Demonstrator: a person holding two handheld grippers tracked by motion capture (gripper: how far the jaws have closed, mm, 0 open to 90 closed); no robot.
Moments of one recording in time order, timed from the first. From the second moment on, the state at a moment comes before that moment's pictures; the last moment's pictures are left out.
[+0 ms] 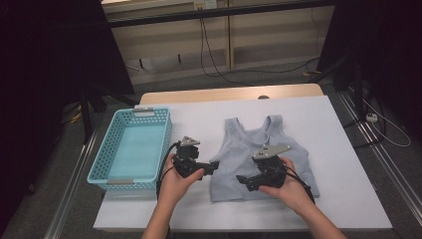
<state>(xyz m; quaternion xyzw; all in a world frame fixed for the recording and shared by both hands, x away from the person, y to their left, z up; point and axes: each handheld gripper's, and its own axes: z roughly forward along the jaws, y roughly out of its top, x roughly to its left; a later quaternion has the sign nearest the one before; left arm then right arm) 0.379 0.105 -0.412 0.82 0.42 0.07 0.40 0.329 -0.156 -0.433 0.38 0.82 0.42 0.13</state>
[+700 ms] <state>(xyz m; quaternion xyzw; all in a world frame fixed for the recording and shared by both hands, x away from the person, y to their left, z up) 0.379 0.110 -0.410 0.81 0.42 0.08 0.40 0.324 -0.137 -0.433 0.35 0.83 0.43 0.13</state>
